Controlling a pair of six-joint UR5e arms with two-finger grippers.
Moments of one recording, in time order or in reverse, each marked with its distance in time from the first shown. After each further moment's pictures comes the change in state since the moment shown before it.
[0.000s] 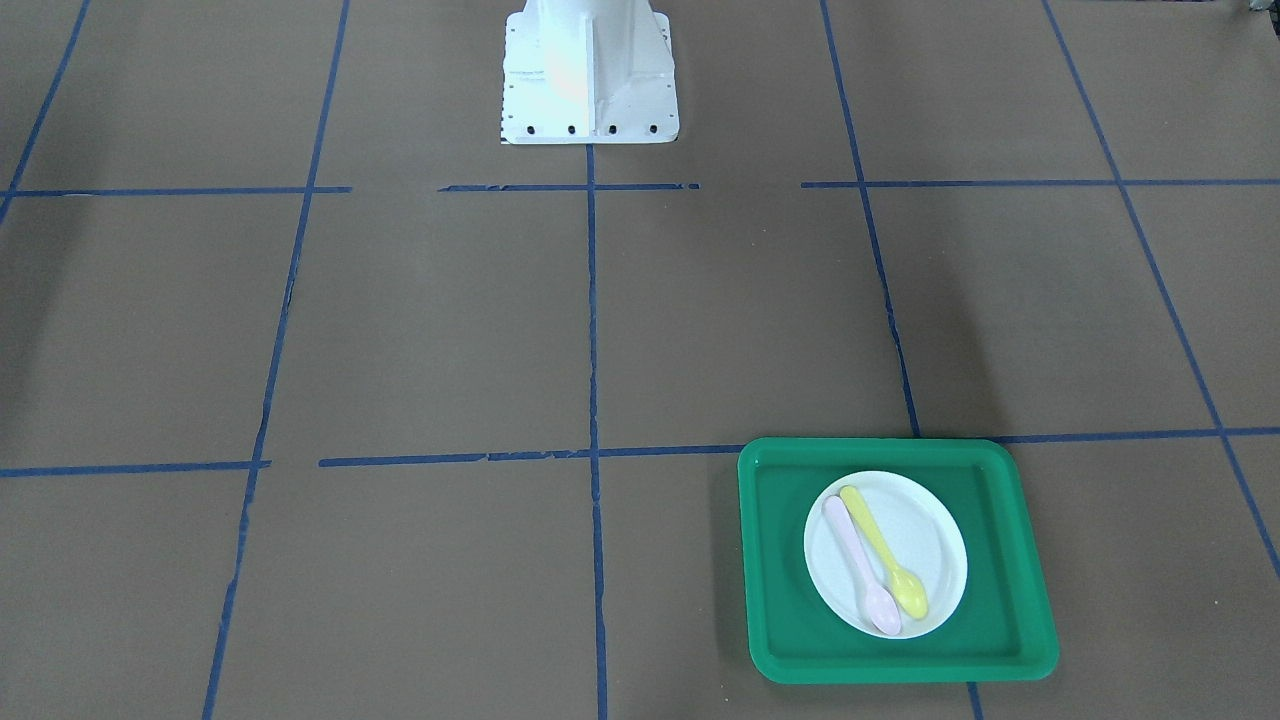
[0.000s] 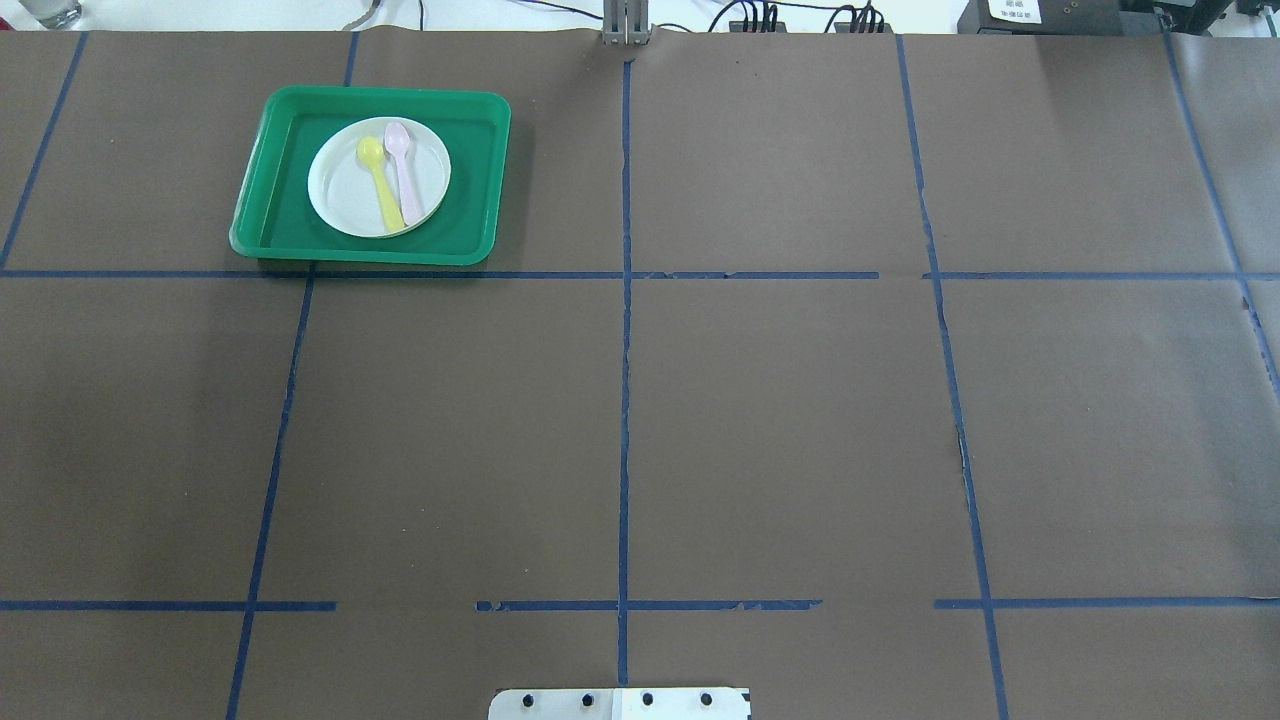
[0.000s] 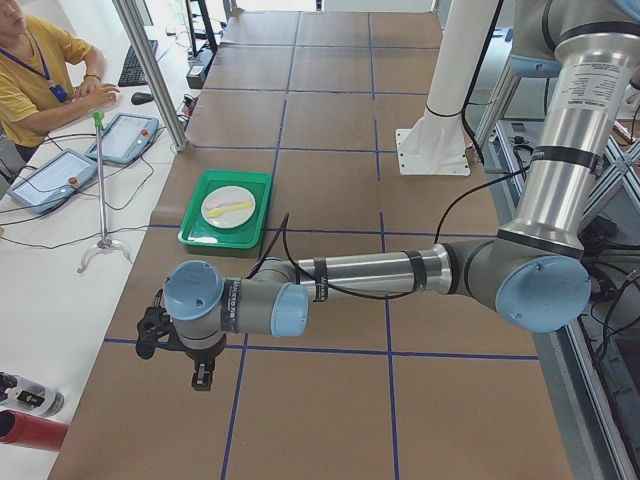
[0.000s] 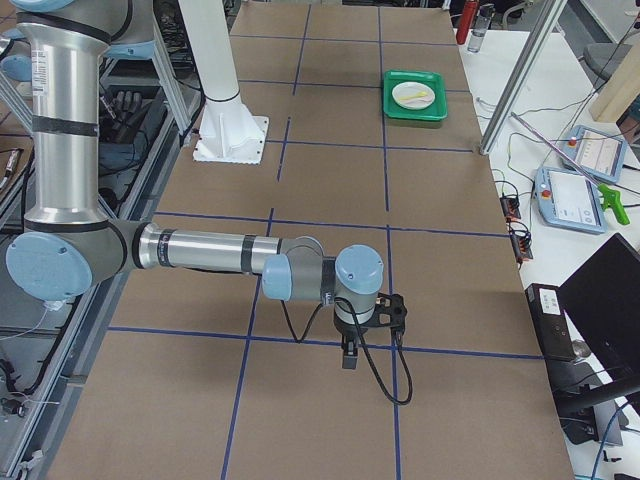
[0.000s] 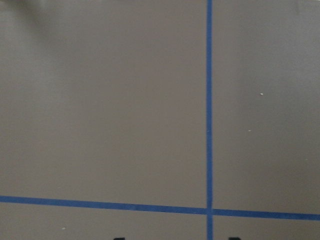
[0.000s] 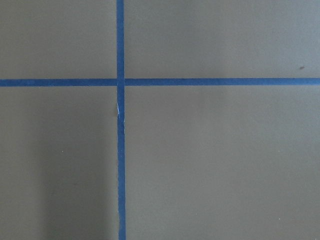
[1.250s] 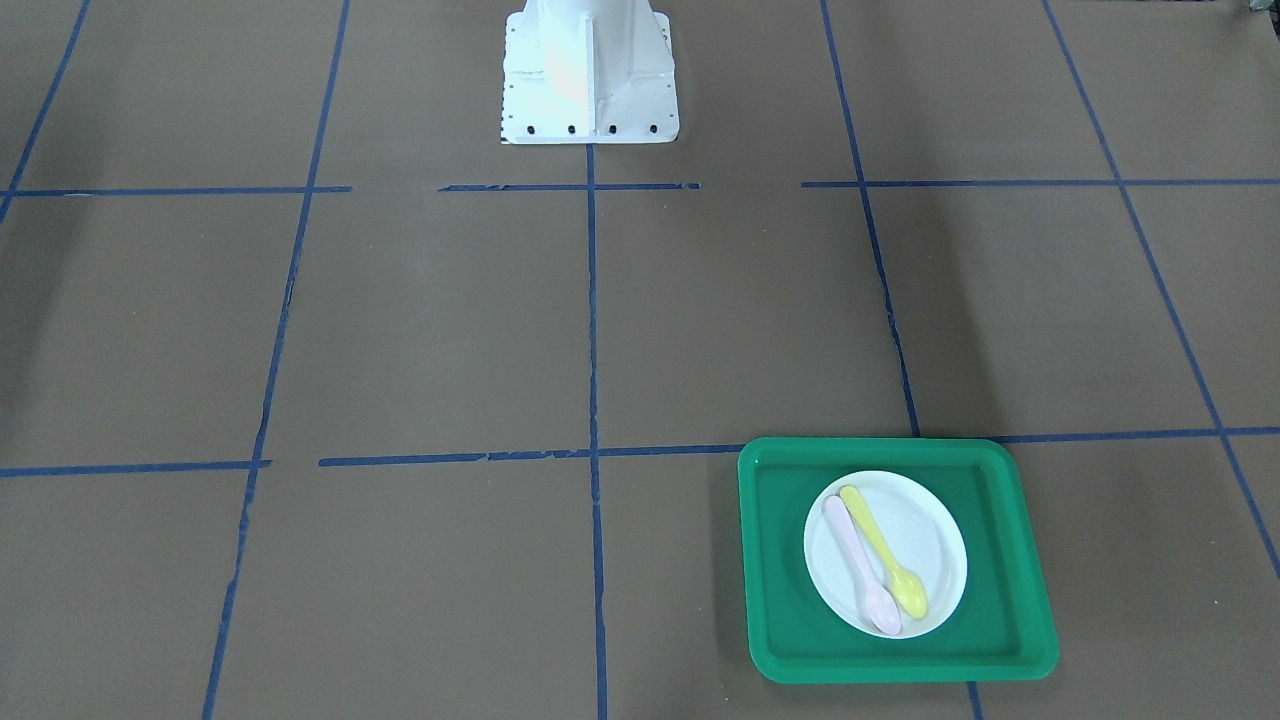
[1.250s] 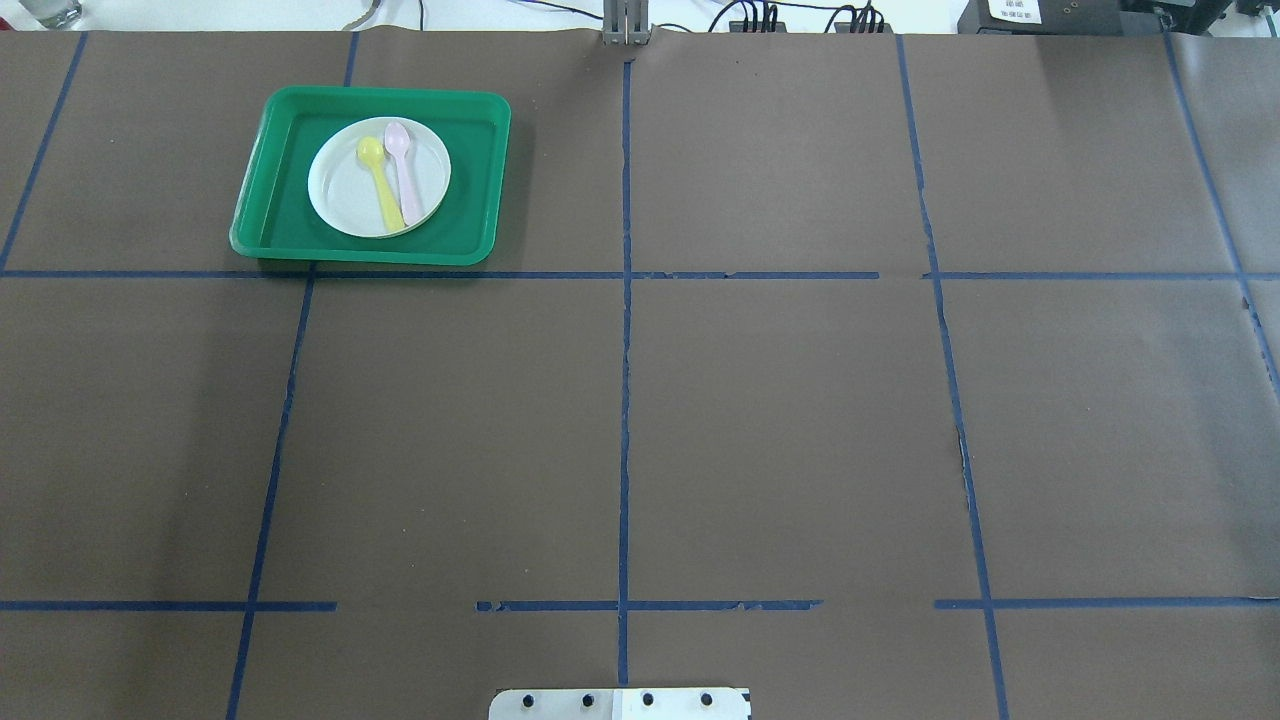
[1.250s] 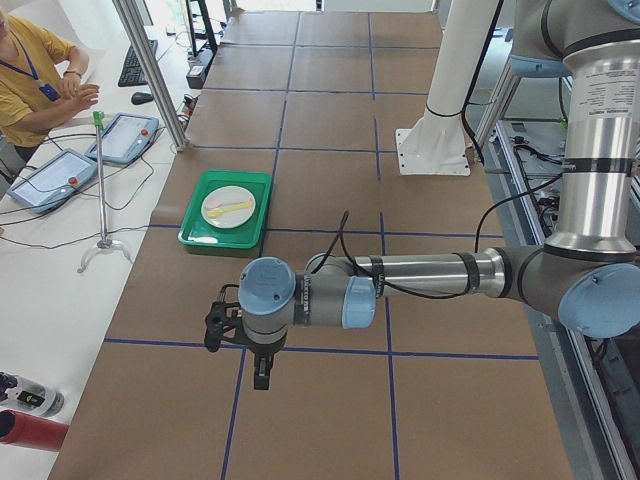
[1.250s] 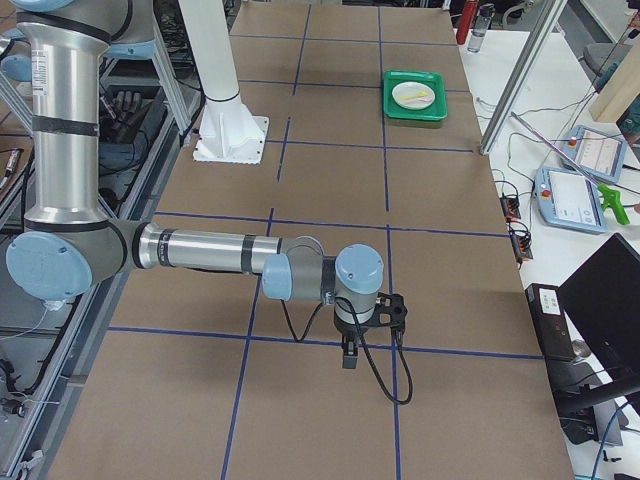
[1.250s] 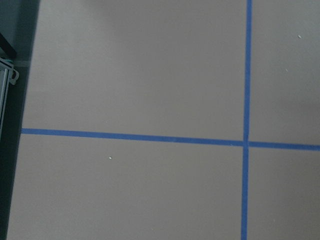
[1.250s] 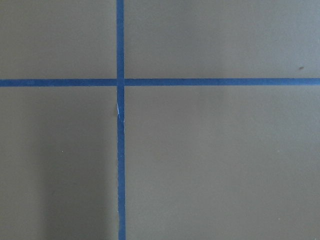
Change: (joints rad) left arm 0.088 0.288 -0.355 0.048 -0.005 0.023; right arm 0.000 0.000 0.000 0.000 0.000 0.000
